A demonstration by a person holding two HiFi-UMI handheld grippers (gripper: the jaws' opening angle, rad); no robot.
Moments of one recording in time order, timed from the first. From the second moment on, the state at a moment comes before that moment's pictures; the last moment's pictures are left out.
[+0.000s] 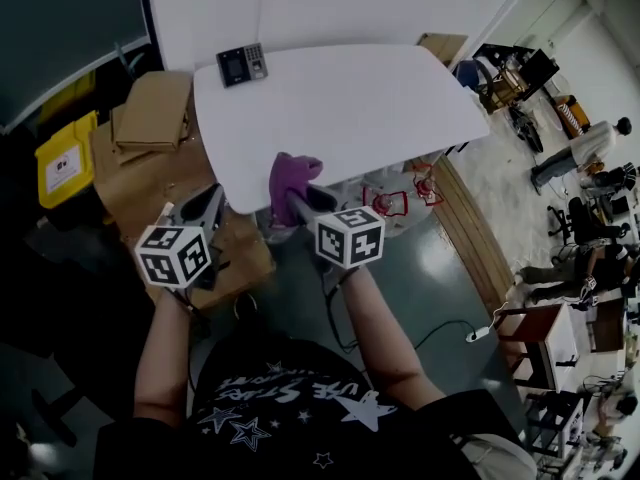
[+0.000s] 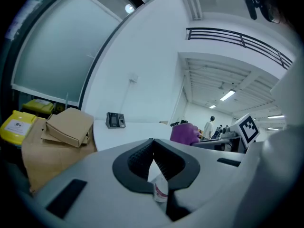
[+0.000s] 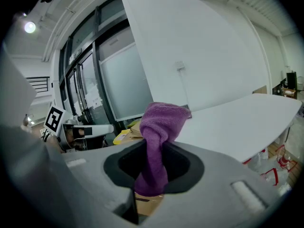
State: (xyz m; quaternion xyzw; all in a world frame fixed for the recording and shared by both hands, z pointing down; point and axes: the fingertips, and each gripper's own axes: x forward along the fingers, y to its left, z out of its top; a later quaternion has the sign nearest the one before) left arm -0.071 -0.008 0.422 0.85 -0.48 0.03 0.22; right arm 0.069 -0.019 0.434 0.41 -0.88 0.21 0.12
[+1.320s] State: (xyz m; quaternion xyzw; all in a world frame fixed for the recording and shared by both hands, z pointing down) left arm -0.044 0.091 0.416 0.84 -0.50 0.02 0.21; right arm 0.094 0.077 0.434 0.39 -0.89 0.19 0.14
